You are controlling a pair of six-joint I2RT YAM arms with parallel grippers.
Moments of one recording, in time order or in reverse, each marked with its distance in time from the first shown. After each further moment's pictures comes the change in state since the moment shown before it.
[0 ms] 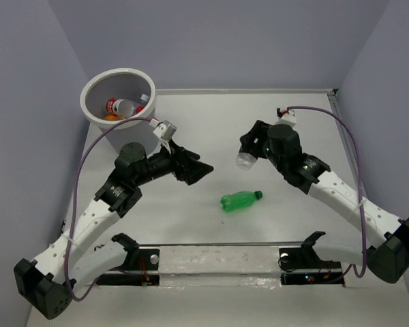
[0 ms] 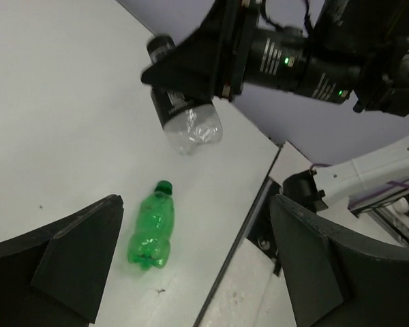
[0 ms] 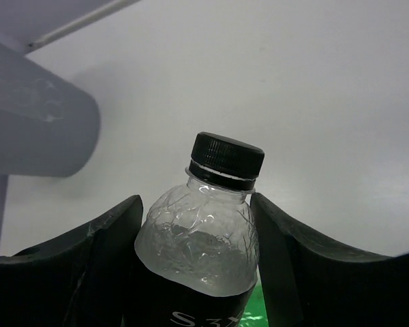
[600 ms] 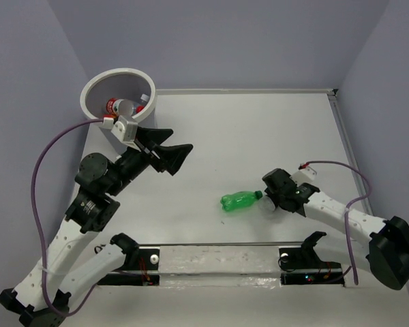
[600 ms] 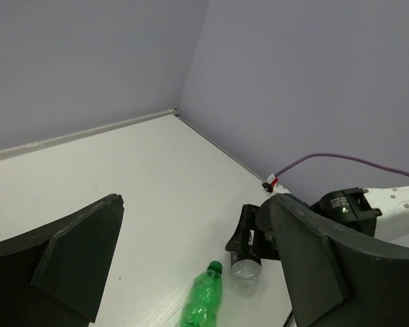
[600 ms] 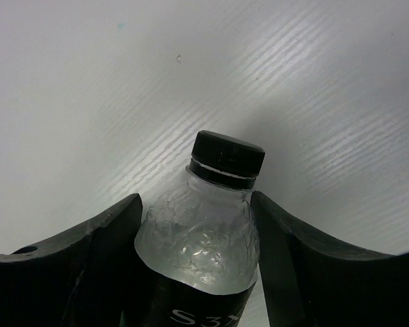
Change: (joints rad) left arm 0.000 -0.142 0.133 -0.030 -0.260 0.124; right arm 0.002 -0.005 -0.442 -0.235 0.210 0.557
